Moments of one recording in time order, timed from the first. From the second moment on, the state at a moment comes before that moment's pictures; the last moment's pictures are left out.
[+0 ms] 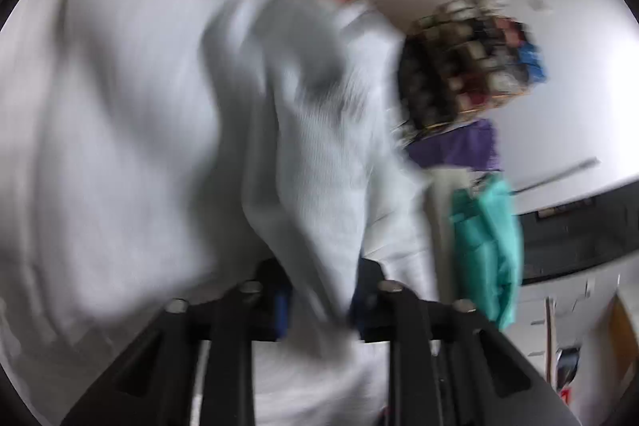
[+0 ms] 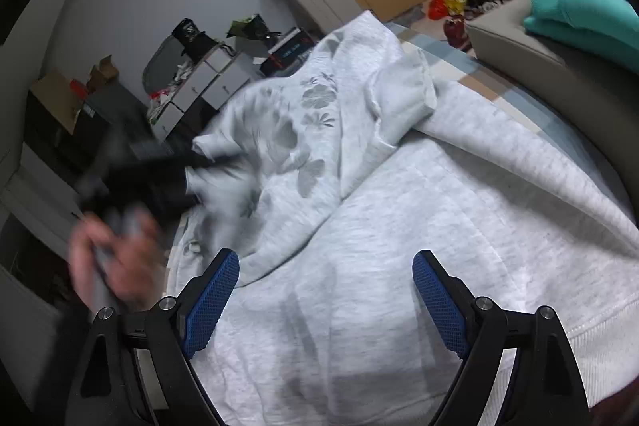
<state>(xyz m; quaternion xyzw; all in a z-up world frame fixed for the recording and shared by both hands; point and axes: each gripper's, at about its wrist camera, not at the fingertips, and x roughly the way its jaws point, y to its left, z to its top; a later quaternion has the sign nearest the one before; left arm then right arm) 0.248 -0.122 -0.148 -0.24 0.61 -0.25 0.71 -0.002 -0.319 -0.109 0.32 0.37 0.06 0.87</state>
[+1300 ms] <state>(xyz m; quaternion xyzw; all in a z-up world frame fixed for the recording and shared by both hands) 0.171 -0.016 -0.118 -0.20 0.48 -0.14 0.84 0.208 -0.192 -0.100 -0.03 0.54 0.07 0.84</state>
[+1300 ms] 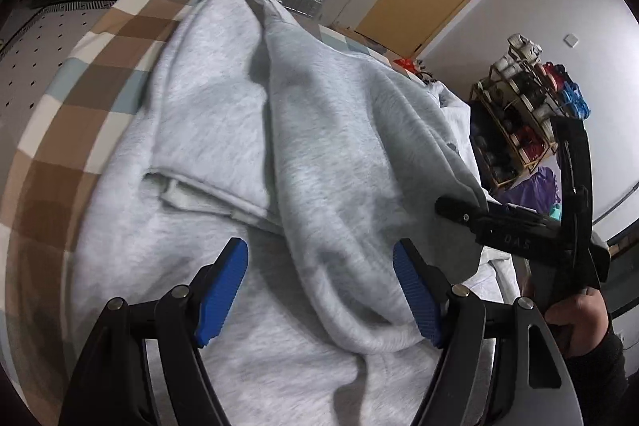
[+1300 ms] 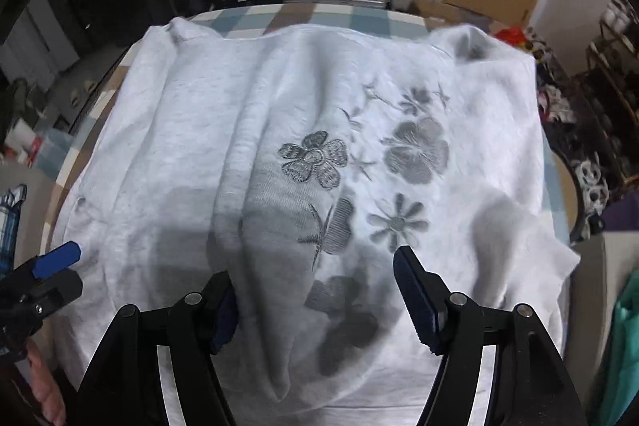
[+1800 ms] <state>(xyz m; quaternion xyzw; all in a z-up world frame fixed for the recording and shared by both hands) 0.190 -0.068 -0.153 -0.06 0.53 -0.09 0.84 0.189 -0.228 -0.067 -0.01 0.50 0.11 0.86</state>
